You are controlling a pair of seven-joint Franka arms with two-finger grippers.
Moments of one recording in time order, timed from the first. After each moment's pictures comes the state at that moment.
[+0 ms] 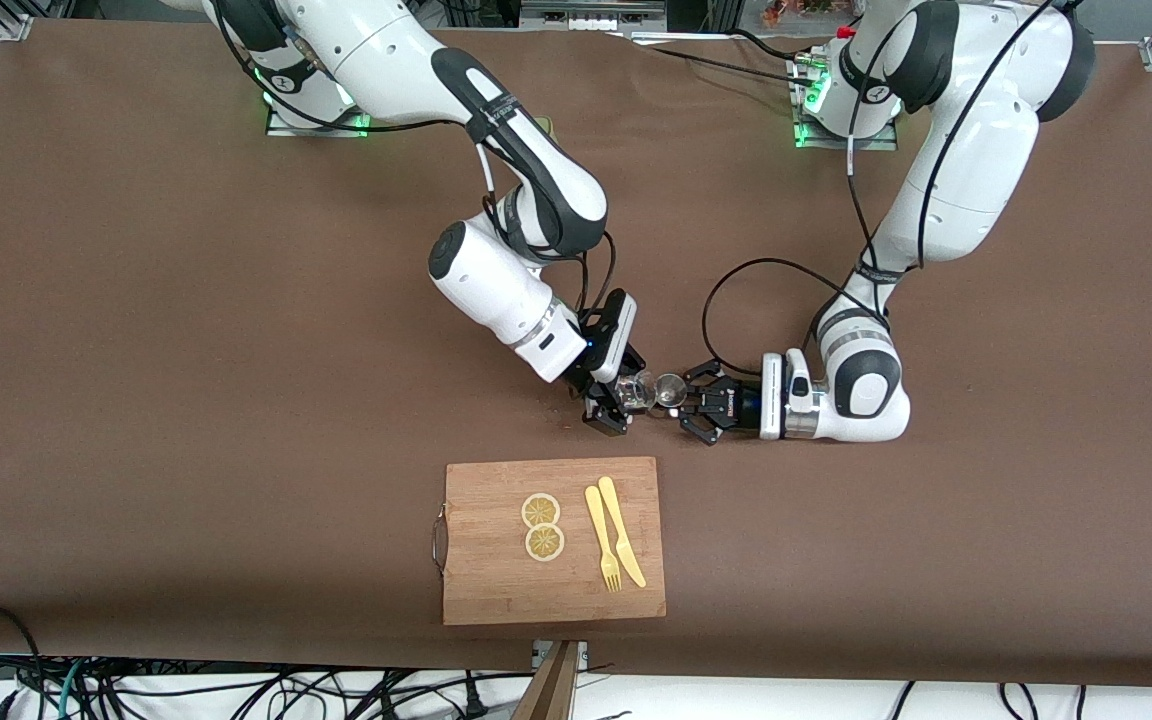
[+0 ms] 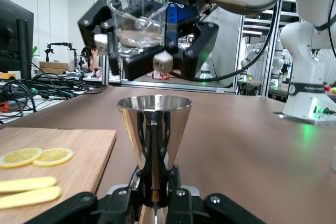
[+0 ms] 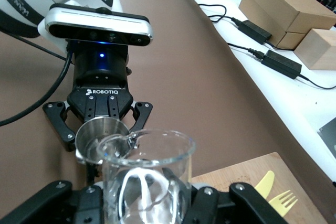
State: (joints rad) left arm -0.12 0.99 -0.05 -1.54 -1.59 1.72 2.47; right arm 0.75 0.87 0.03 -1.30 1.06 2.89 -1.52
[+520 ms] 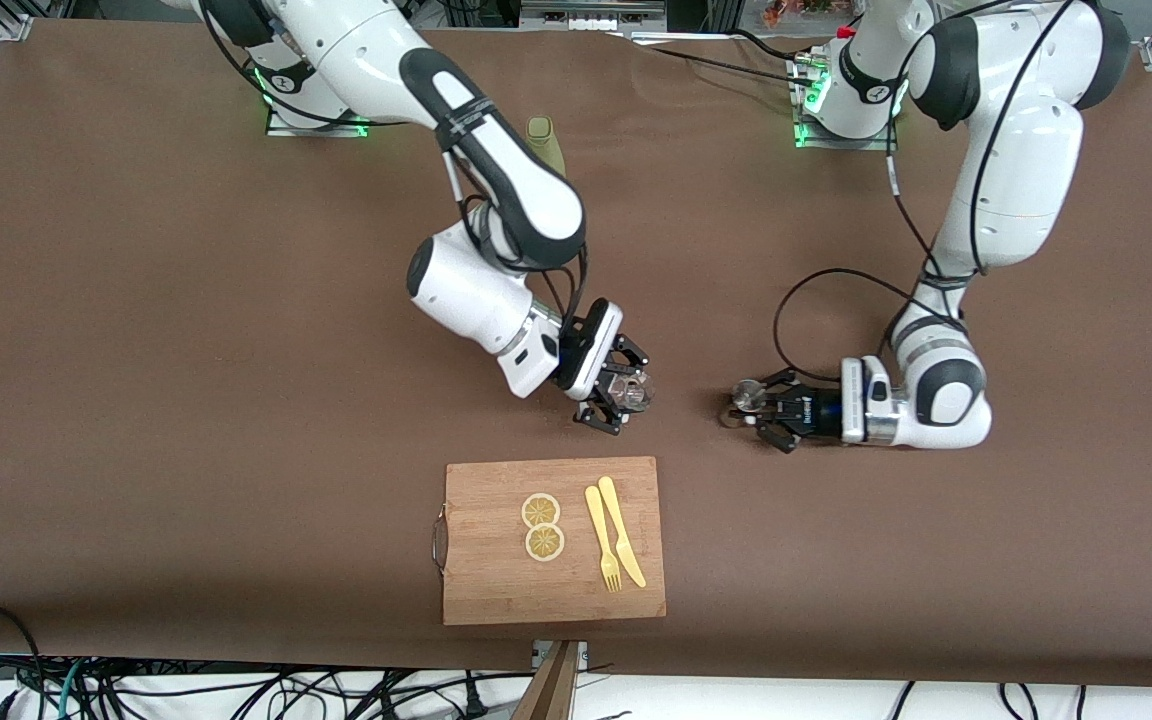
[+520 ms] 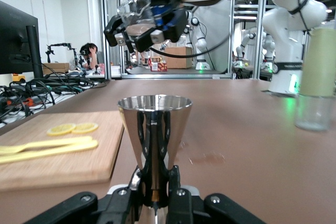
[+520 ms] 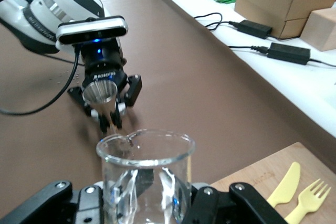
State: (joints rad) left arm -0.04 0.99 0.12 -1.55 -1.49 1.53 2.56; right arm 0.69 0.84 0.02 -1.29 1.25 2.70 -1.52
